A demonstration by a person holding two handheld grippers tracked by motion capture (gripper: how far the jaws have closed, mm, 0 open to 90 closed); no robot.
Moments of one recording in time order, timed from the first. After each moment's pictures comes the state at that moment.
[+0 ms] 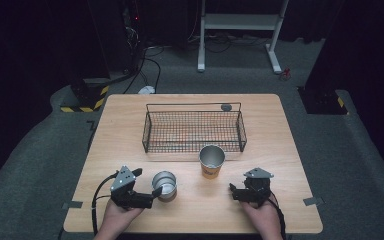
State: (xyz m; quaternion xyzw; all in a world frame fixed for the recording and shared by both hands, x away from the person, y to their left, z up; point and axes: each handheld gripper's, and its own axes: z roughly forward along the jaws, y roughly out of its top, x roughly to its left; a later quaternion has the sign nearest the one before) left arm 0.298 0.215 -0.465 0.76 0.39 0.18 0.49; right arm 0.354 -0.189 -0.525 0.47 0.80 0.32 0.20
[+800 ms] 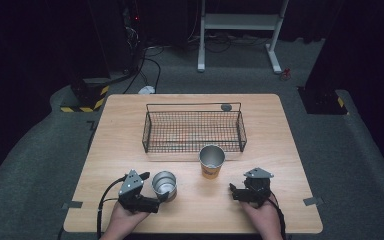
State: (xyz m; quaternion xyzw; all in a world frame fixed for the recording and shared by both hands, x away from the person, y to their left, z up) left arm 0.297 0.202 -0.480 0.77 0.38 0.16 0.49; right arm 0.354 -0.189 -0.525 0.47 0.80 0.32 0.20
